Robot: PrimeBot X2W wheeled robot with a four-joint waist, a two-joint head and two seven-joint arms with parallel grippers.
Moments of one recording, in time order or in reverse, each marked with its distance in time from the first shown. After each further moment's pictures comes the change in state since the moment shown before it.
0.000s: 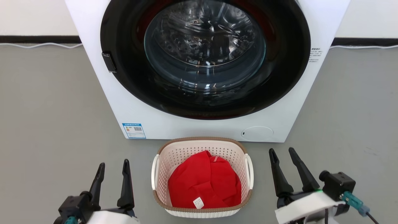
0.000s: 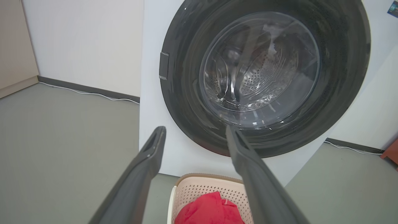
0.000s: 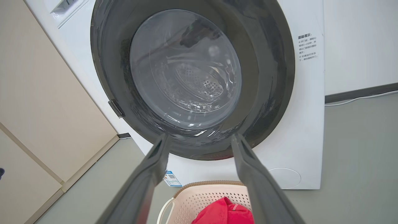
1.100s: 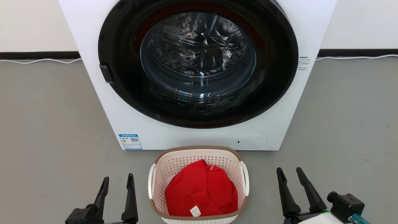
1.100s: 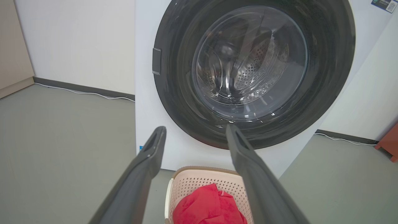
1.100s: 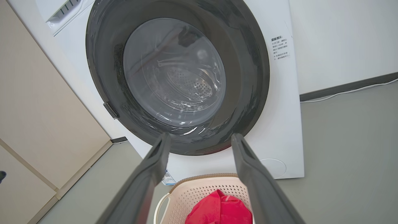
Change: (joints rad) left arm 0.084 0.005 -0.032 -0.027 0.014 0.032 0.000; right arm 0.149 0.003 -0.035 -0.086 0.000 0.000 0.000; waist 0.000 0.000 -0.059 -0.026
